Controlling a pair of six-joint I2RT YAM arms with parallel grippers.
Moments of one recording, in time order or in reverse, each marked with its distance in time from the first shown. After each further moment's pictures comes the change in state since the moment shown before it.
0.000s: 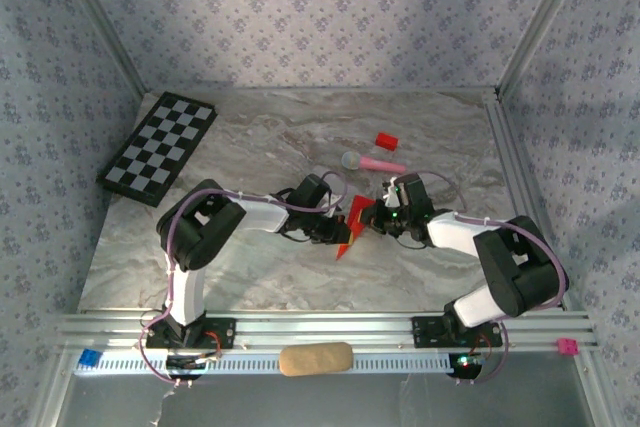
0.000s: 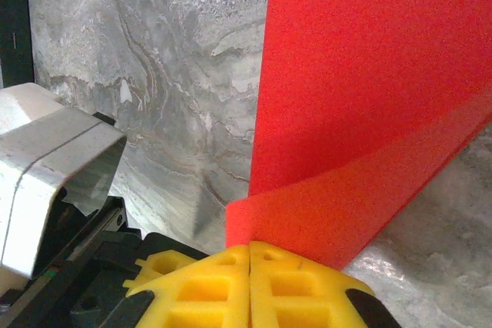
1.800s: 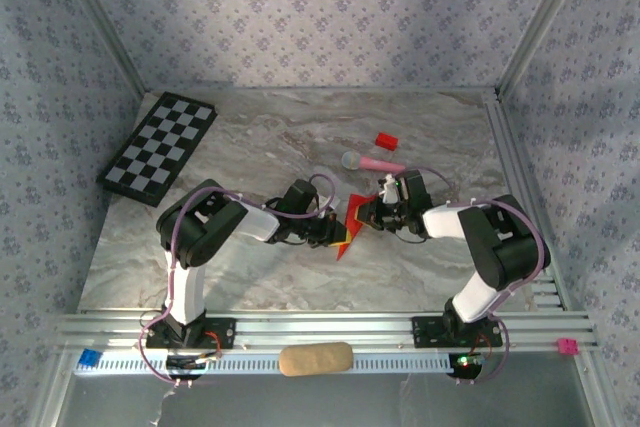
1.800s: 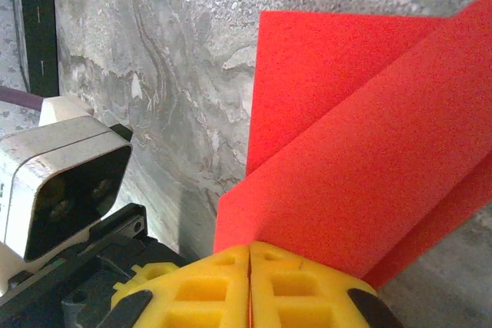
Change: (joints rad) left arm 0.040 0.014 -0.156 0.355 0.079 -0.252; right arm -0.058 0.166 0.040 0.119 -0.157 -0.079
